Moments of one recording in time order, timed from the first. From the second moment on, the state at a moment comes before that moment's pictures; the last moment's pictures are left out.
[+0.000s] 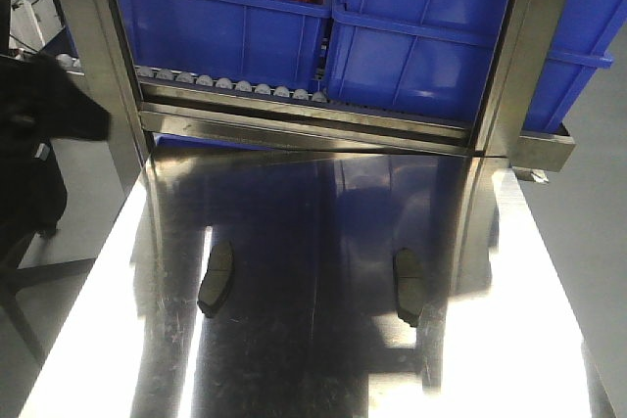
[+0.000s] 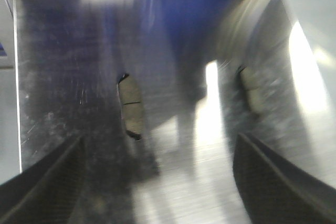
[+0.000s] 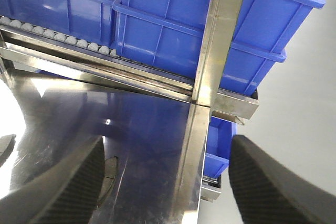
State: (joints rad) left arm -0.18 1.26 -1.41 -0.30 1.13 -0.03; right arm 0.01 0.75 -1.33 0.11 1.06 -0.17
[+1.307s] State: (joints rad) left arm -0.43 2.05 -1.69 0.04 1.19 -0.36; right arm 0.01 0.75 -1.33 0.11 1.07 -0.17
